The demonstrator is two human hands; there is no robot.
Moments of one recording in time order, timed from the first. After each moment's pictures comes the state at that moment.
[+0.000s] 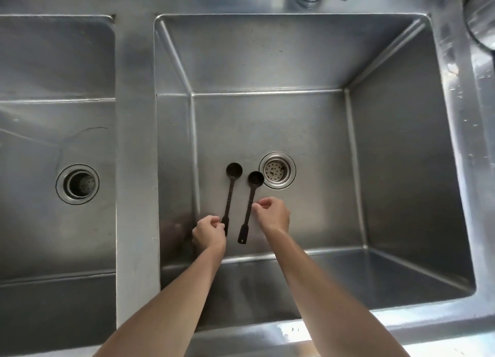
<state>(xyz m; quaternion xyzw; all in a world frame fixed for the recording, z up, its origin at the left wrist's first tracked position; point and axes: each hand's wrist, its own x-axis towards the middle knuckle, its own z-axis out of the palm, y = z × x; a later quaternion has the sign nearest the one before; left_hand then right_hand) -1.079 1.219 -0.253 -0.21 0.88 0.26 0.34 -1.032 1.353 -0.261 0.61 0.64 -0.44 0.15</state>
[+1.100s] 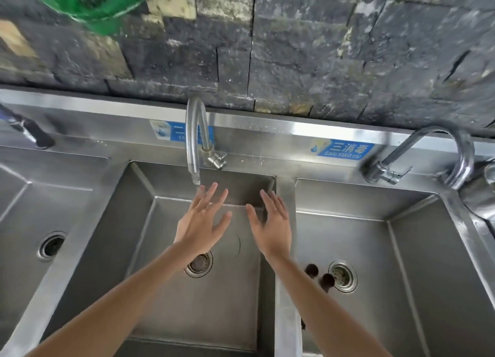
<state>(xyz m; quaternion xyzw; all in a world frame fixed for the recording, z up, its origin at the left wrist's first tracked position) -1.353 1.011 0.037 0.27 0.94 0.19 0.09 -1.266 1.174 0.030 0.30 0.87 -0.38 -0.09</state>
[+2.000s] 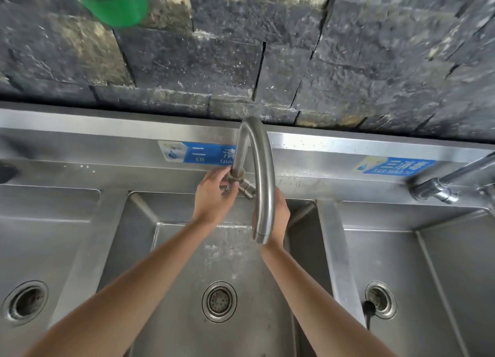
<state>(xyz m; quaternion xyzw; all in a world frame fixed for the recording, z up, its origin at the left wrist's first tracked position) -1.571 1.020 -0.012 0.21 0.83 0.51 0.09 -1.469 1.110 -0.002 0.41 0.74 -0.49 -0.21</state>
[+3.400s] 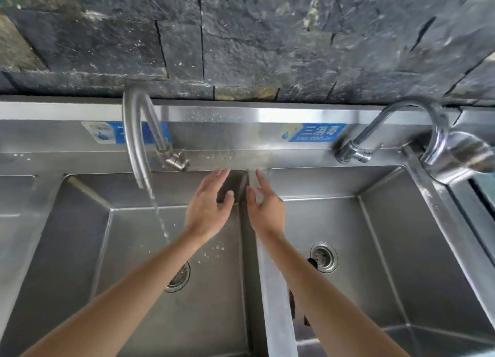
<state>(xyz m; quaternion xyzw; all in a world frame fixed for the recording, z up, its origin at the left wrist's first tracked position) -1.407 1.084 0.018 0.29 0.86 0.40 0.11 -1.324 1.207 0.007 0.38 0.82 -0.40 -0.16</state>
